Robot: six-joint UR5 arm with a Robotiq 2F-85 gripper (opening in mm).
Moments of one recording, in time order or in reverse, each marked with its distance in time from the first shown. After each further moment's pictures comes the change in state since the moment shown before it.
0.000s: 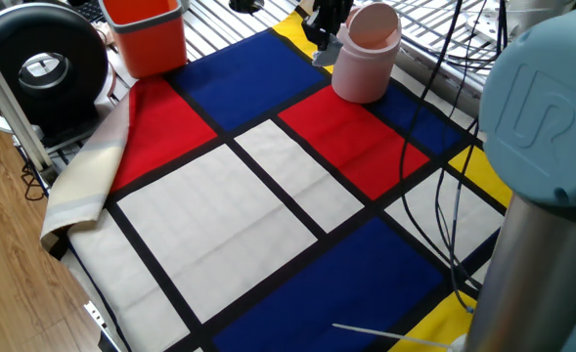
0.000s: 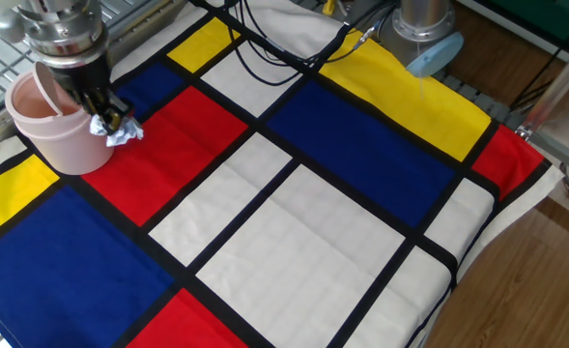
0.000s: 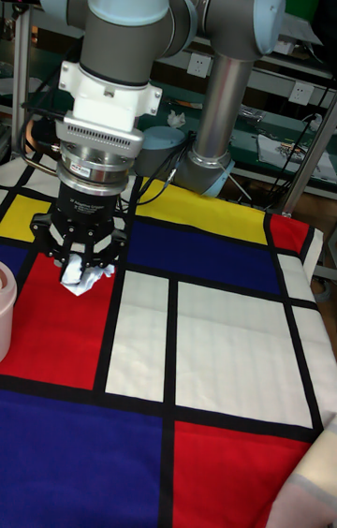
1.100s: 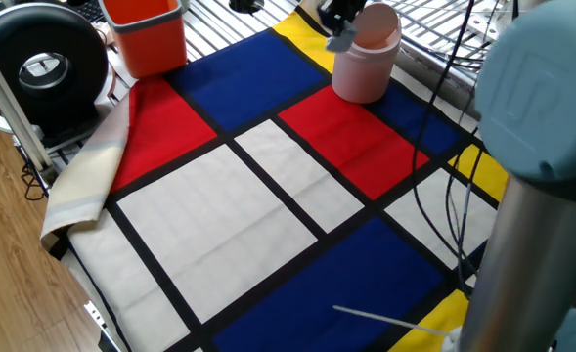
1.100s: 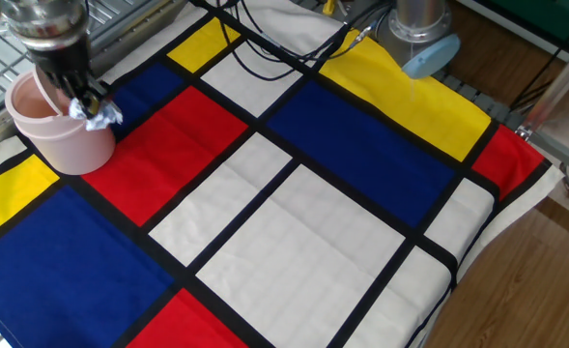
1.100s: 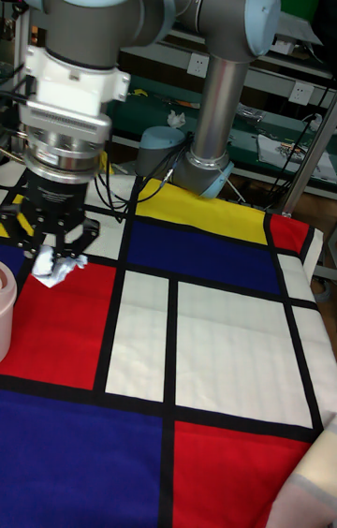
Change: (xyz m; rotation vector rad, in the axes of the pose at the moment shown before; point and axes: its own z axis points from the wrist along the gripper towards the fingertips) arm 0.002 -0.056 -0.009 0.000 0.016 -0.112
